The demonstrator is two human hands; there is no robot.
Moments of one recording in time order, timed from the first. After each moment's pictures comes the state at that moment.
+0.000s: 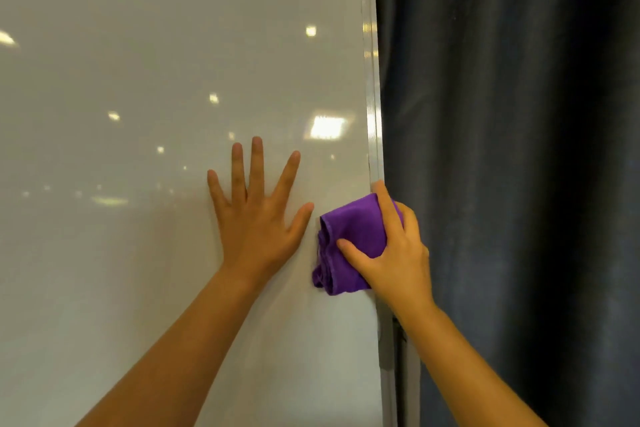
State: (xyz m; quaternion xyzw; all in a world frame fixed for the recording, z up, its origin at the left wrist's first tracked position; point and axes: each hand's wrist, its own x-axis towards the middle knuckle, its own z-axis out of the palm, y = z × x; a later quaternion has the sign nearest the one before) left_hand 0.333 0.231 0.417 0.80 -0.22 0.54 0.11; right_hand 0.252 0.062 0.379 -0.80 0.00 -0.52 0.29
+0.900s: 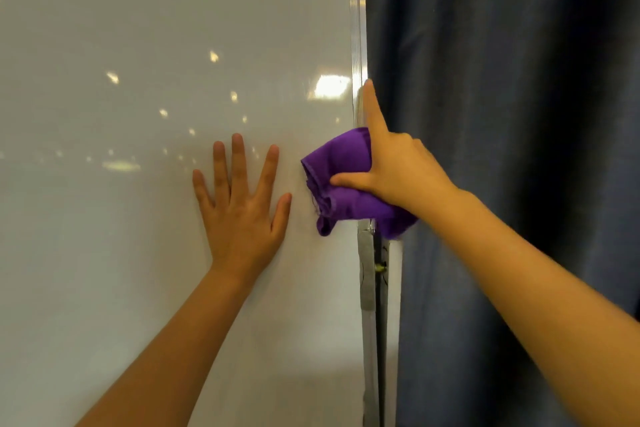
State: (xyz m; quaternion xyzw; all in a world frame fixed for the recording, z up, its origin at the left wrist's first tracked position) left_hand 0.299 0.227 0.354 0.82 -0.18 0.53 0.11; right_hand 0.219 0.034 0.434 -0.91 -0.04 -0.41 0.08
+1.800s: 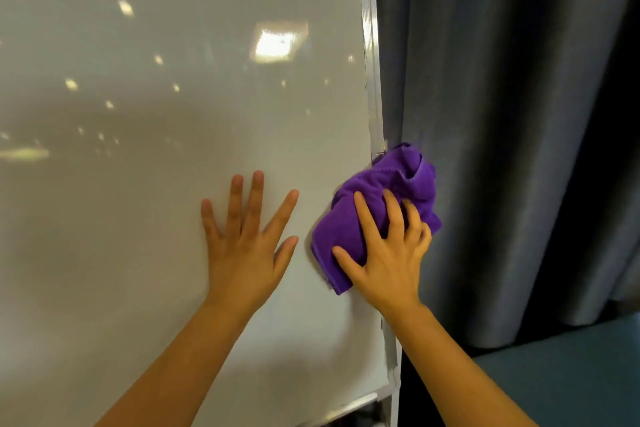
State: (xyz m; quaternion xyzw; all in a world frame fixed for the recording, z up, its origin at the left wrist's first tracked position) left_hand 0.285 0.288 0.244 0.81 -0.32 0.49 0.02; right_hand 0.180 0.117 0.215 -0.84 0.19 -0.51 0.02
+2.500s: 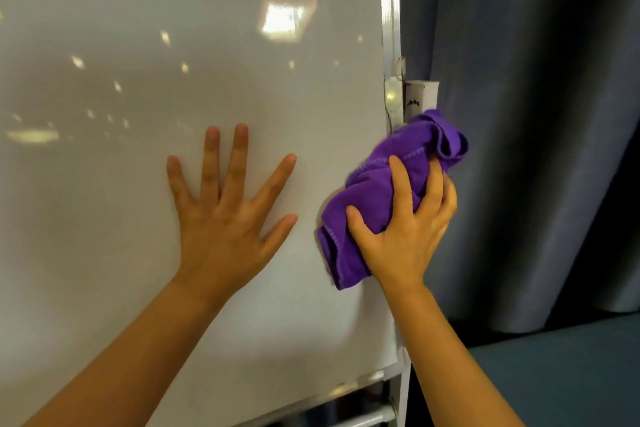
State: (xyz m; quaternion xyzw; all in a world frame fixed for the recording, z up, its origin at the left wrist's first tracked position) left_hand 0.296 0.293 0.209 0.77 -0.33 0.54 0.00; right_hand 0.213 0.106 0.169 -0.74 0.22 -0.62 0.13
